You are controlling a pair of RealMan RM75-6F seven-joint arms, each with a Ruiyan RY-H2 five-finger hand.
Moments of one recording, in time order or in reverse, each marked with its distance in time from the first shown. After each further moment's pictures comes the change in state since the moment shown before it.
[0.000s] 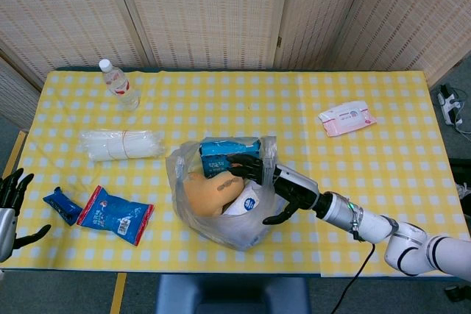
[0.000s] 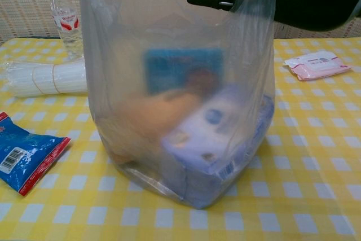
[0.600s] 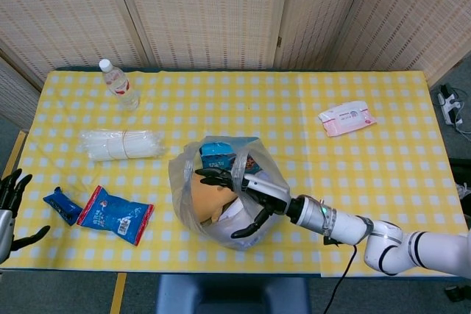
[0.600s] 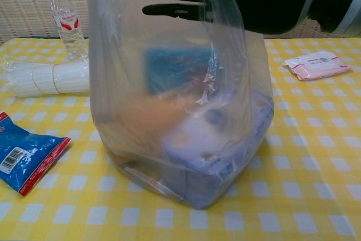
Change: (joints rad) left arm 0.009 0.013 0.005 -0.004 0.020 0.019 -0.032; right arm 0.107 -0.012 0.045 -0.138 0.062 -0.164 -0.238
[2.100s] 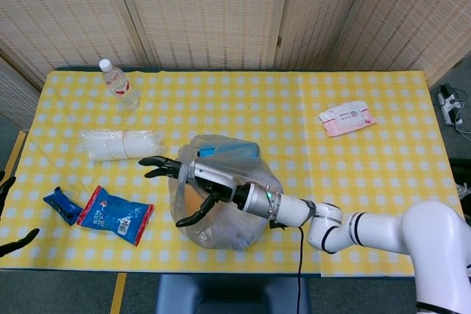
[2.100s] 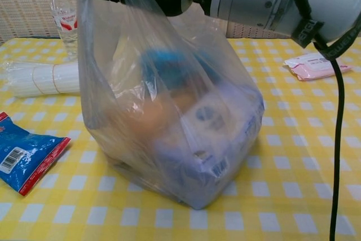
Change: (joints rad) left arm 0.038 0.035 0.001 -0.001 0.020 0.057 -0.077; right arm 0.196 -0.242 0.153 0.195 0.103 -0.085 0.063
